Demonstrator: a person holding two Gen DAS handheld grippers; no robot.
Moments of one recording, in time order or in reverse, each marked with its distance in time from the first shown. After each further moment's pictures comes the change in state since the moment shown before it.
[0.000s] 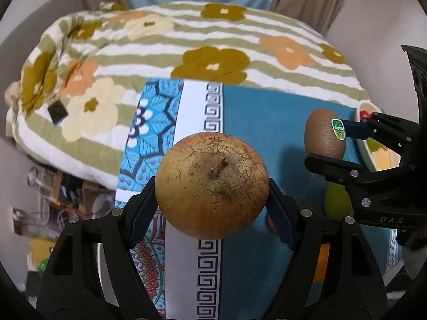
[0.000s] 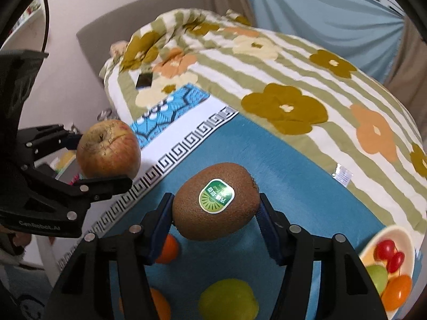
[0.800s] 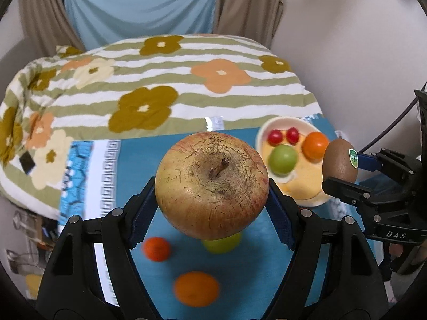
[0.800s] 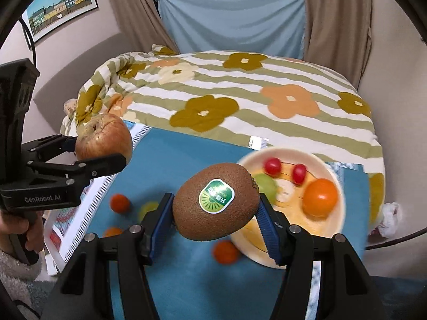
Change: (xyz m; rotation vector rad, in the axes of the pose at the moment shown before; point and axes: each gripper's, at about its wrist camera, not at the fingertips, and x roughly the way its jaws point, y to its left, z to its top) left arm -0.046 -0.167 0.027 0.151 -0.113 -0.153; right arm -0.147 -0.096 -0.097 0.295 -0.100 -0.182
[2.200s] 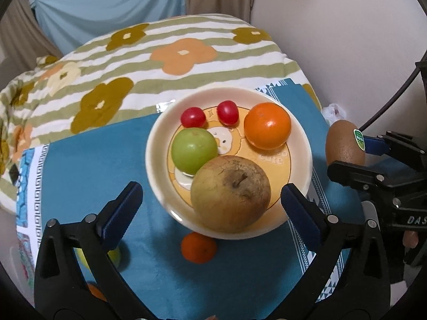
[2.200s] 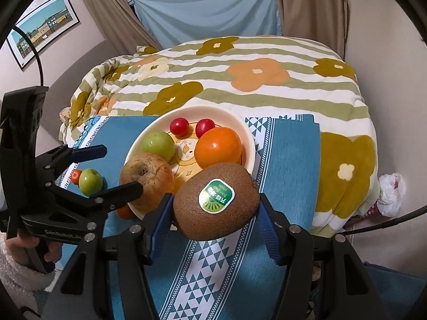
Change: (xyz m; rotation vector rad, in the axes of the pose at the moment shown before) left arm 0.096 -0.154 -0.010 0.107 0.083 0.048; right arm 0.001 -0.153 -0.061 0.106 0.031 0.073
